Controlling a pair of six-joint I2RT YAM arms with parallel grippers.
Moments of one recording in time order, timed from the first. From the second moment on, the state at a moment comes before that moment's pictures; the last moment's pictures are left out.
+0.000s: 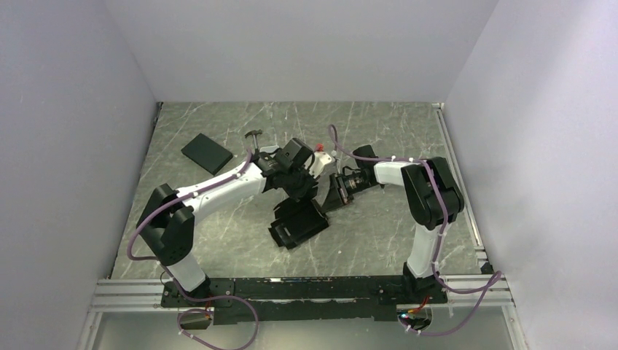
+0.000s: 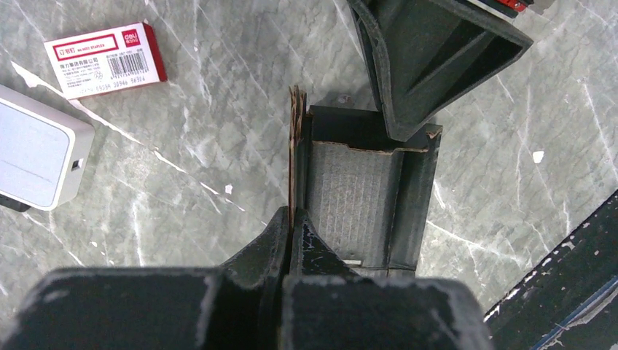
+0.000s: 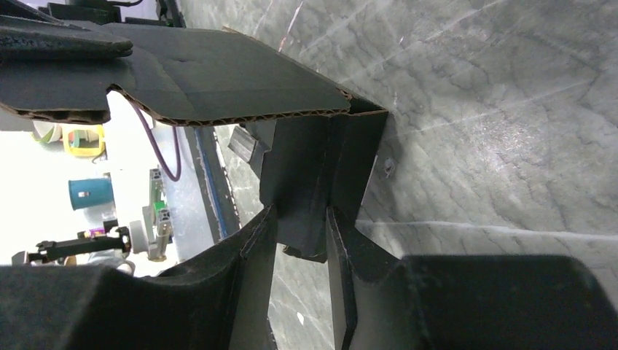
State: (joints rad) left arm -0.81 1.66 1.31 -0.60 0.08 0.10; right arm 0.33 1.91 1.00 -0.34 -1.10 -0.03
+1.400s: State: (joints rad) left arm -0.73 1.62 1.23 -0.54 0.17 -0.01; right arm 0.26 1.68 0.98 -0.37 -1.02 -0.33
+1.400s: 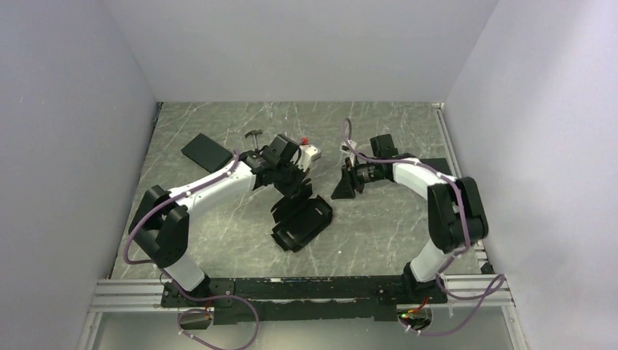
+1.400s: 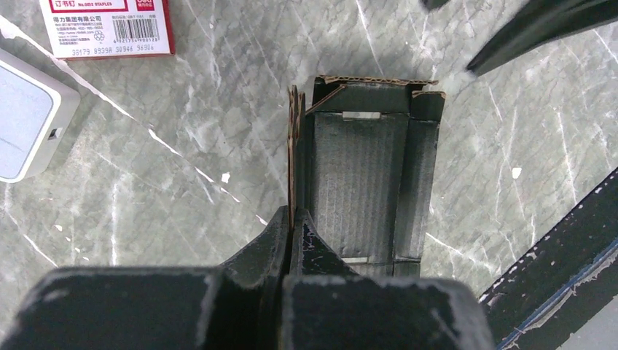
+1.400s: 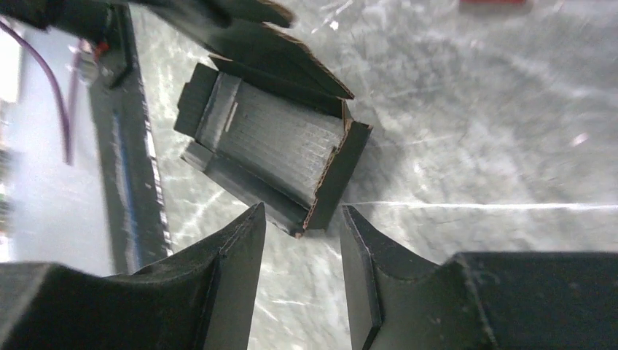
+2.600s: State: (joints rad) left arm -0.69 1.64 1.25 -0.55 0.31 -0.02; right arm 0.80 1.42 0.58 -0.13 -0.38 -1.45
